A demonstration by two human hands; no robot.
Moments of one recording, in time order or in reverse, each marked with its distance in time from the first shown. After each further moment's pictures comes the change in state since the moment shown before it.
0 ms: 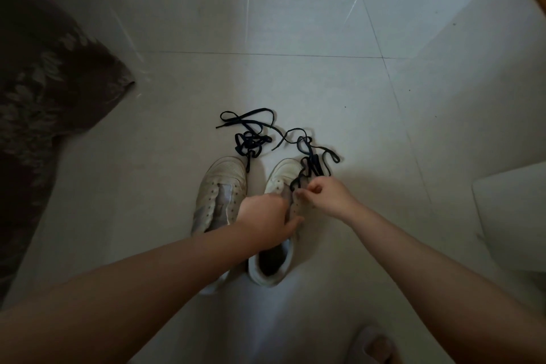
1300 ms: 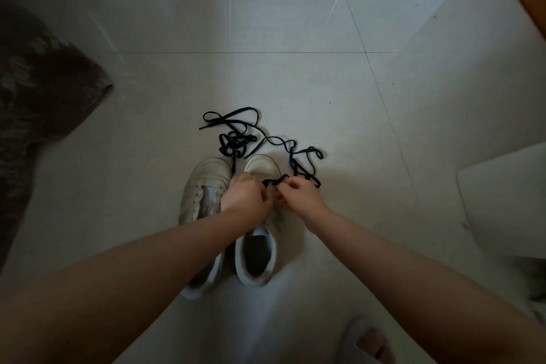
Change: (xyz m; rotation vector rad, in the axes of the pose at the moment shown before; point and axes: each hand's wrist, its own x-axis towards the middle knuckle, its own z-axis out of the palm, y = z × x) left_hand 0.030 -0.013 0.010 -0.276 0.021 -0.259; right_hand -0.010 -0.023 0.028 0.684 0.043 0.205
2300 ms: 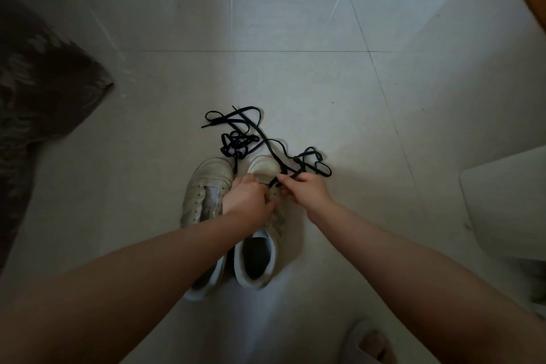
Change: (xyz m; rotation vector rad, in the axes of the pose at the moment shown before) left_hand -0.005 0.001 -0.004 0.045 -0.018 0.014; right_hand 0.013 -0.004 -0.003 0.163 0.081 0.034
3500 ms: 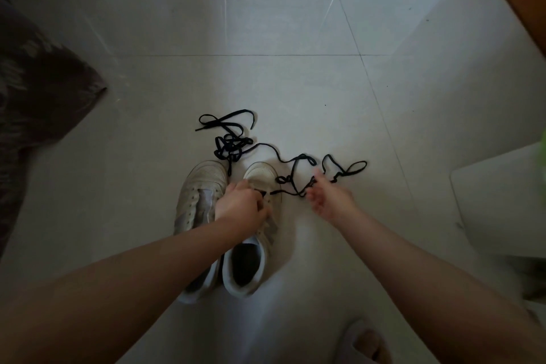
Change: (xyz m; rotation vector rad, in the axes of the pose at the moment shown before) left_hand -0.007 -0.004 0.003 0.015 0.012 0.048; right_hand -0.007 0.004 -0.053 0.359 0.154 0.261
